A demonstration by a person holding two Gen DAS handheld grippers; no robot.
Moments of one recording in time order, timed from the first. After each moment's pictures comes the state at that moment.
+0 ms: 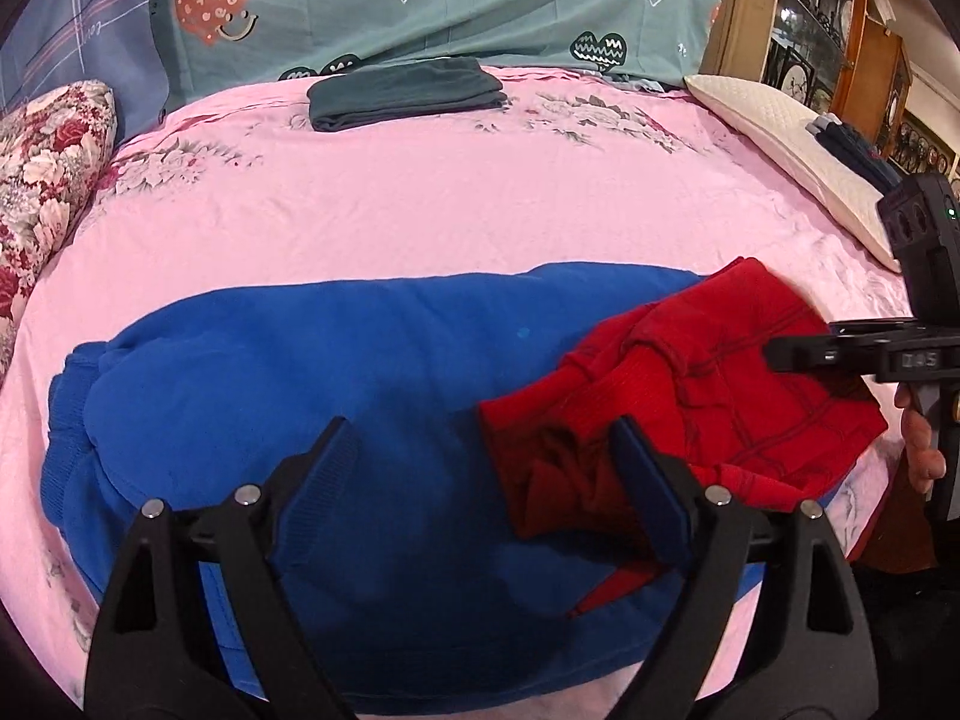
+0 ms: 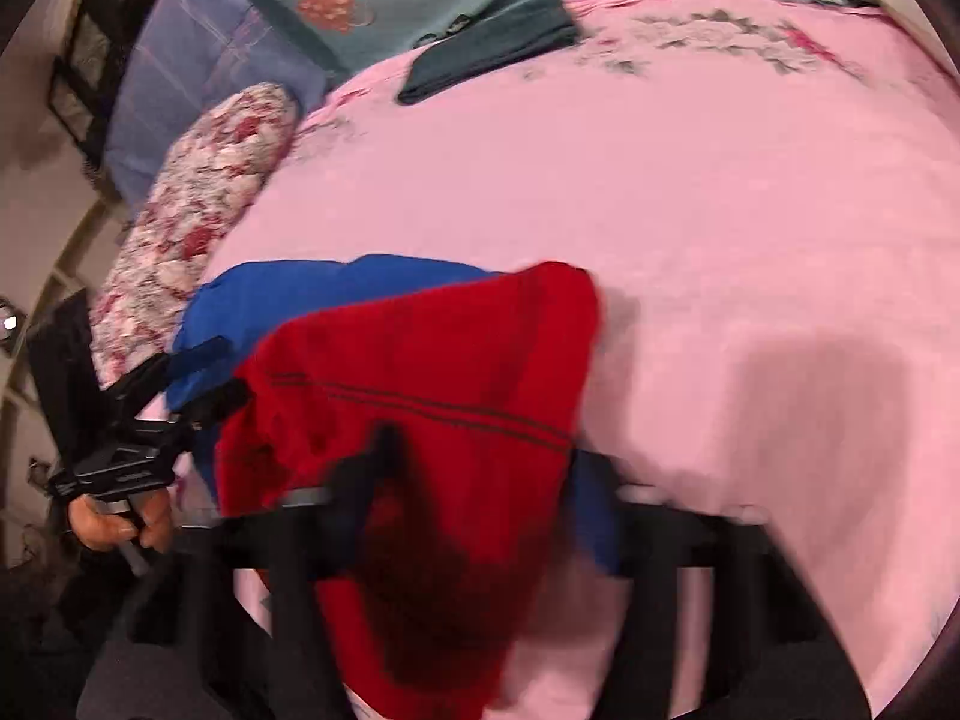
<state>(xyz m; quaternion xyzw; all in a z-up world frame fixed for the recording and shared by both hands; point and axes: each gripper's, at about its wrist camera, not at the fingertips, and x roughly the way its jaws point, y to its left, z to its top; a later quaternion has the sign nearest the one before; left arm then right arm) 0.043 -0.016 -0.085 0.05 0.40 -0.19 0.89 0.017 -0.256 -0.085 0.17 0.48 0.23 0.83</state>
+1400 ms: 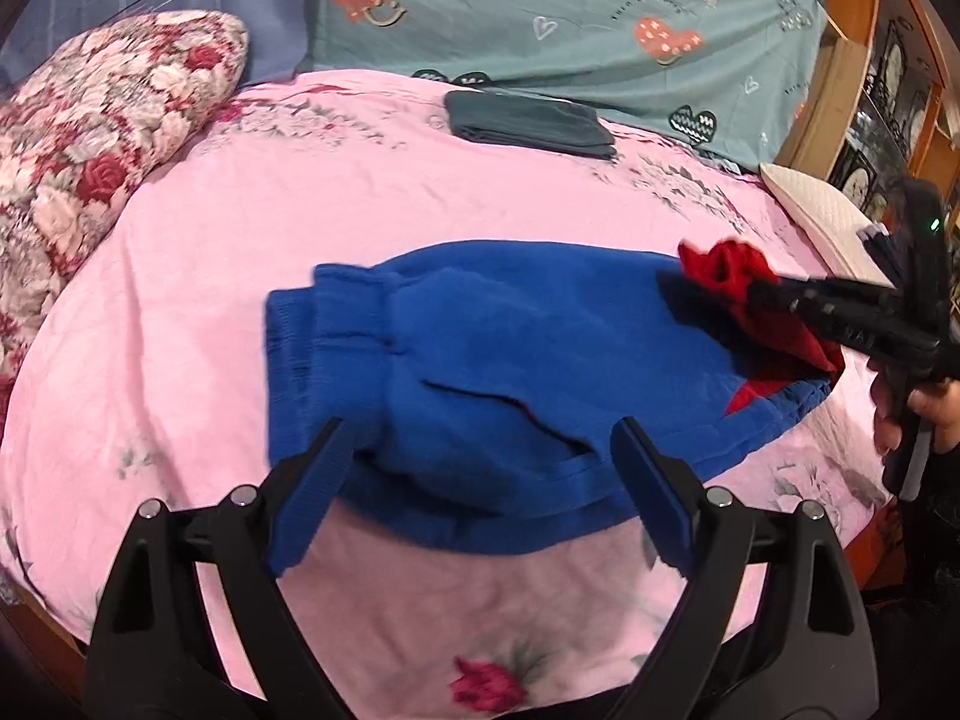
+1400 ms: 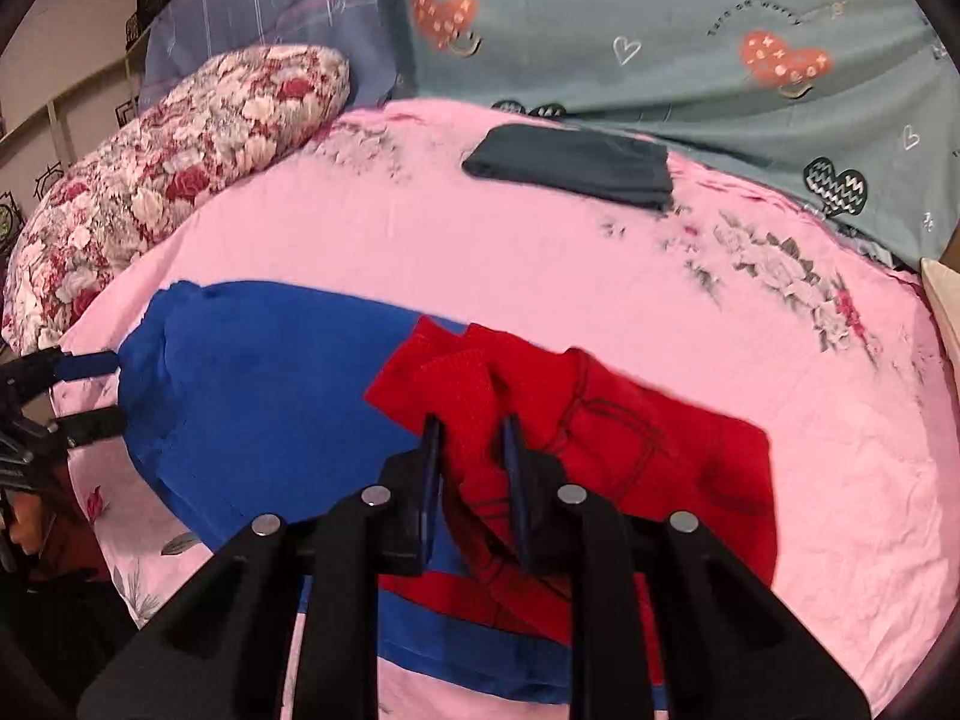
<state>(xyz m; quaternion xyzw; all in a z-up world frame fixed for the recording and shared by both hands) 0.009 0.082 -0.062 -0.05 0.39 -0.11 0.91 0.067 -0.173 -0.052 -0.08 0.41 0.20 0.89</state>
